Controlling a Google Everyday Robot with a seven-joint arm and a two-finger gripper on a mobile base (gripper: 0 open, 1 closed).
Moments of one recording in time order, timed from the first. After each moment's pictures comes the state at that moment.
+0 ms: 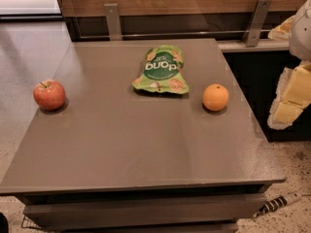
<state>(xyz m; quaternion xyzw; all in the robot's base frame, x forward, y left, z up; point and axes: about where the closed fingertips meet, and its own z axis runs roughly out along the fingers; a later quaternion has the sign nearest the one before) 0.438 -0.213 0.988 -0.60 0.78 -0.05 0.18</state>
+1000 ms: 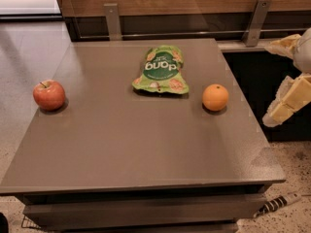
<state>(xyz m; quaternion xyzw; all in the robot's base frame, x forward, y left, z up) 0.475 -0.229 0.946 -0.59 0.75 0.07 0.28</state>
